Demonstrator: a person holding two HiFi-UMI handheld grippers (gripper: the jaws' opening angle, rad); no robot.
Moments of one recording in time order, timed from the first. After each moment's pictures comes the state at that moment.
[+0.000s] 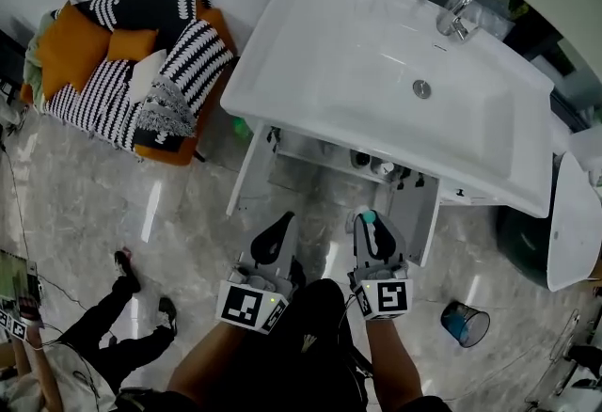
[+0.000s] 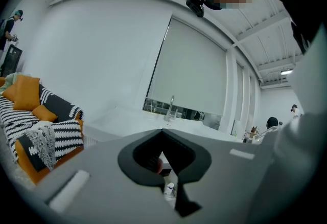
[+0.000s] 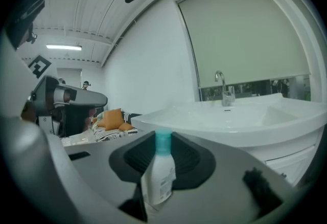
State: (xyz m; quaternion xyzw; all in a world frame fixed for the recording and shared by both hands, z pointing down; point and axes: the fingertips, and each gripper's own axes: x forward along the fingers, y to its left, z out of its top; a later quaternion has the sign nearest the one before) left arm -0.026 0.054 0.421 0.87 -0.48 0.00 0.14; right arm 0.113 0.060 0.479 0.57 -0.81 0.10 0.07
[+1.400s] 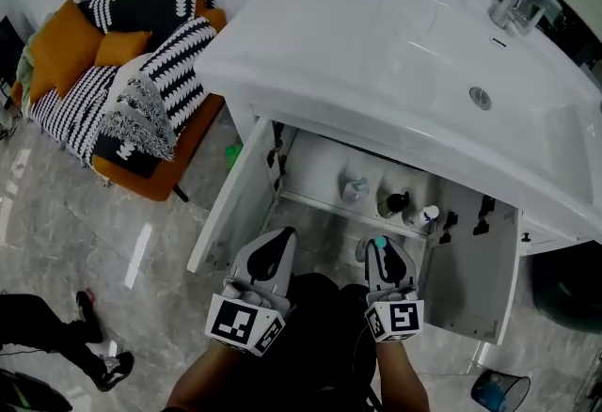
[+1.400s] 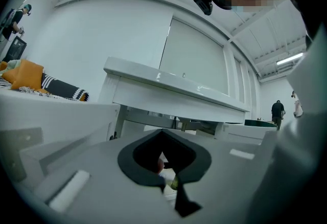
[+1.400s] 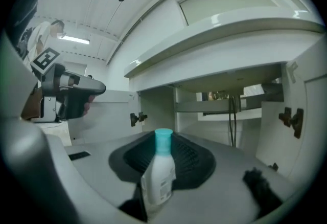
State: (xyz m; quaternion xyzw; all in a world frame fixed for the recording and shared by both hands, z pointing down) left arm -0.057 -0.006 0.693 0.87 -0.49 -0.03 0.10; right arm 0.107 -0.001 0.783 0.56 -0.82 0.05 0.04
